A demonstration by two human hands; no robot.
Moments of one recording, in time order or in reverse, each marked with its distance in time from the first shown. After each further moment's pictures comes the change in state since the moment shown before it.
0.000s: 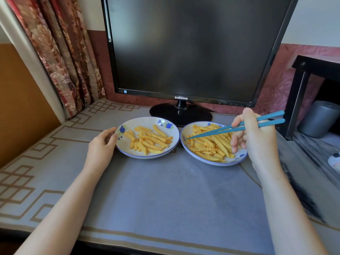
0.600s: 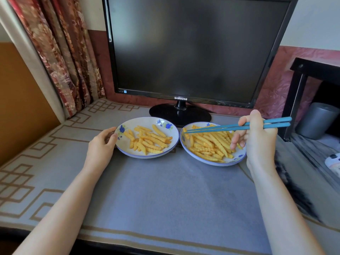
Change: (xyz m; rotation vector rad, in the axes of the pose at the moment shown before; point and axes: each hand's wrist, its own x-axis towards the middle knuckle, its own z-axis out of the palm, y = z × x) left_hand 0.000 0.001 0.000 0.003 0.001 -0.002; right_hand -0.004 -0.003 0.005 0.164 0.146 0.051
